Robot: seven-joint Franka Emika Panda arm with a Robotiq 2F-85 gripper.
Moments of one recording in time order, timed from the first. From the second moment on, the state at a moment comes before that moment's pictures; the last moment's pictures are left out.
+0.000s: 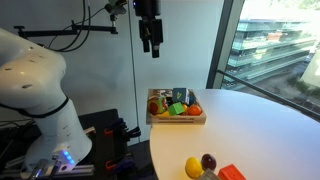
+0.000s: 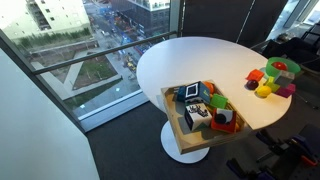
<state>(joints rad) -0.02 -0.78 -0.04 -2.52 -0.07 1.77 -0.03</state>
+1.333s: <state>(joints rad) -0.15 -0.57 -0.20 -2.65 -0.13 2.02 -0.05</state>
